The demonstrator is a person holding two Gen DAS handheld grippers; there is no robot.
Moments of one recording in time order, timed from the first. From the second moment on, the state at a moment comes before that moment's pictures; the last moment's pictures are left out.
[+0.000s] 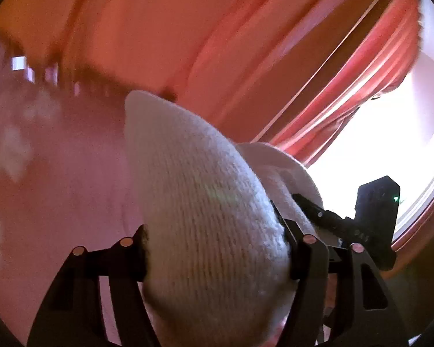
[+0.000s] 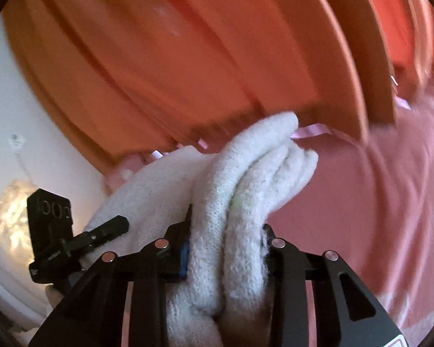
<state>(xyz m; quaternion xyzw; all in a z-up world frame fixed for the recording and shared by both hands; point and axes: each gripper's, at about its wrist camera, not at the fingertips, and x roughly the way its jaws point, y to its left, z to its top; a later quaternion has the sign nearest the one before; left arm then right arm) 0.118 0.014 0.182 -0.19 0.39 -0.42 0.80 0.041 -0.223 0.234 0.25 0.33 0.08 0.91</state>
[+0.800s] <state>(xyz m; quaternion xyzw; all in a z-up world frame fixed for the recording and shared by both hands) 0.211 0.075 0.046 -0.22 0.51 -0.19 0.81 0.159 -0.196 0.043 0.35 0.47 0.06 0.80</state>
